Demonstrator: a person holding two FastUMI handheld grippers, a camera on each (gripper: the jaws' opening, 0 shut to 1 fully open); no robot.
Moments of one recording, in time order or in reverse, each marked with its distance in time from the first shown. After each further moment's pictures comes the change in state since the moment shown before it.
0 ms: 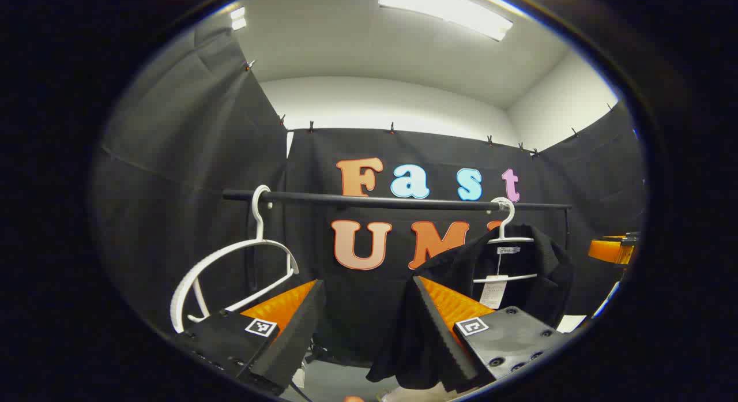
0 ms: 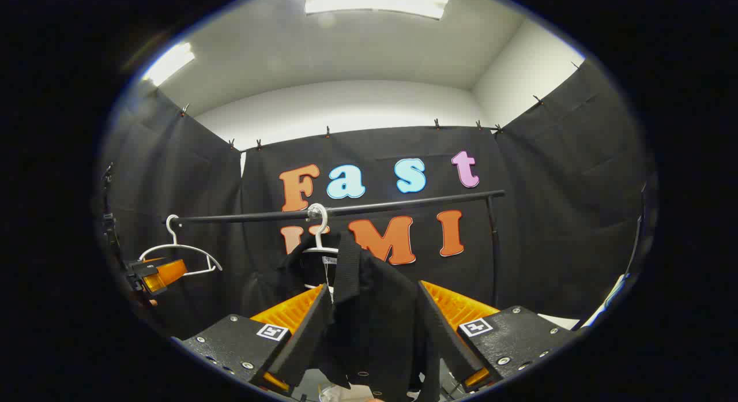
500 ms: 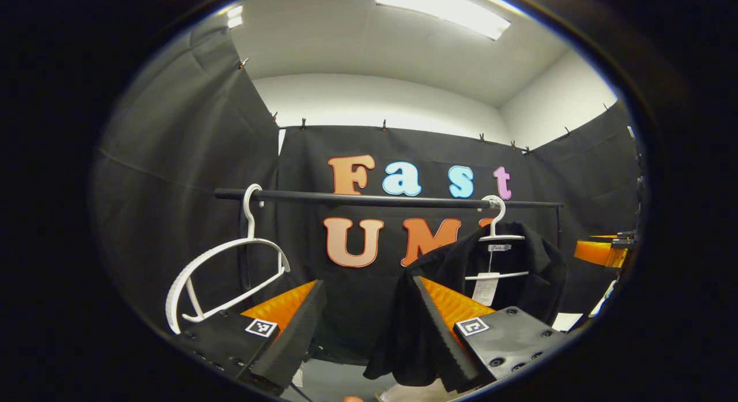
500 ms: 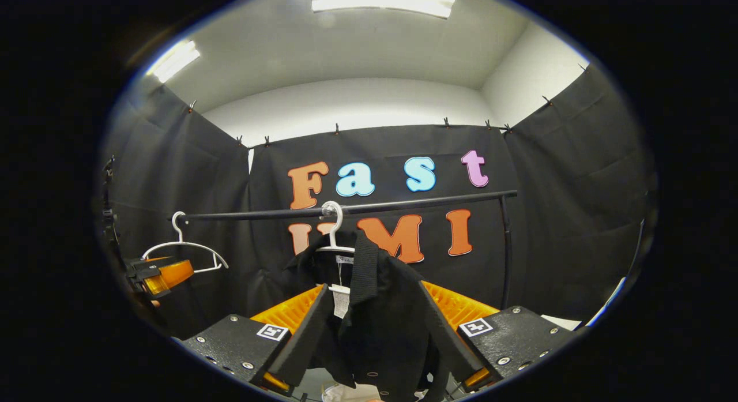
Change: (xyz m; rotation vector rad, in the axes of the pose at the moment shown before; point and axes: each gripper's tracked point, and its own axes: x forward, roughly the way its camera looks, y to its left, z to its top) left arm 0.001 -0.008 -0.005 -0.017 0.031 -0.039; right arm 0.005 0.014 0.002 -0.017 0.010 0.037
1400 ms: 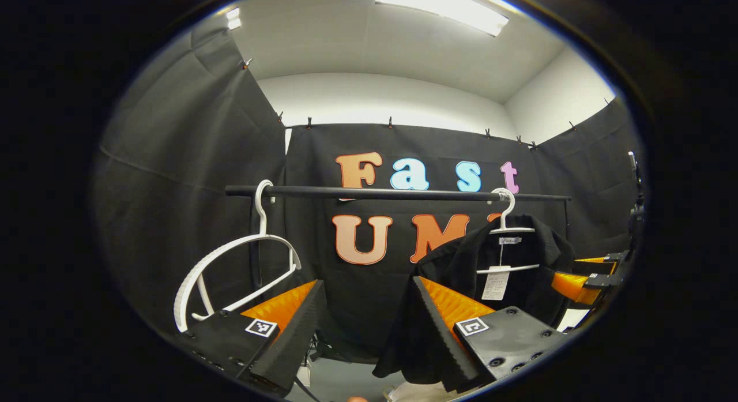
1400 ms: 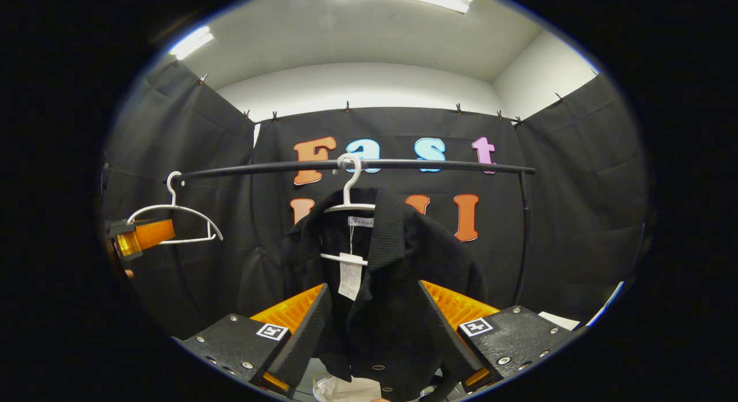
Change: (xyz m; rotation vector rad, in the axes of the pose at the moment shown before) left arm -0.003 0.013 -0.011 0.016 0.011 0.035; right arm 0.034 0.031 -0.083 -0.070 0.078 0.017
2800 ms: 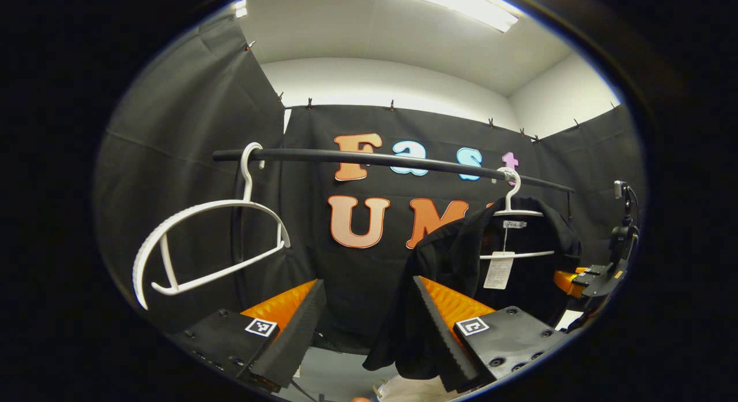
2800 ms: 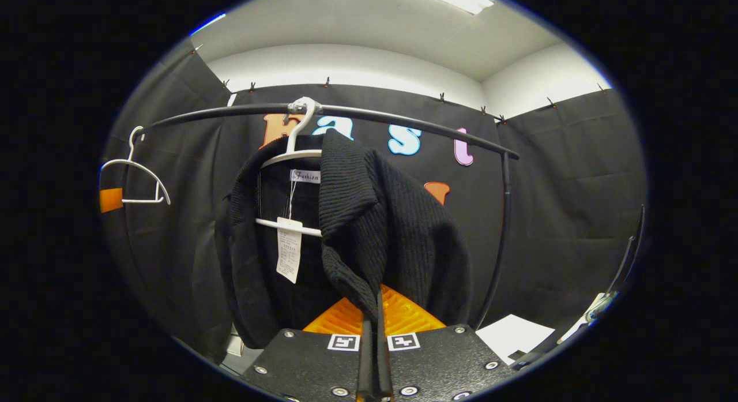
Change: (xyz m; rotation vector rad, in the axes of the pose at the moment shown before) left arm 0.020 -0.017 -0.045 -0.045 0.079 -0.019; right arm 0.050 -0.078 -0.050 -0.106 0.067 -0.173
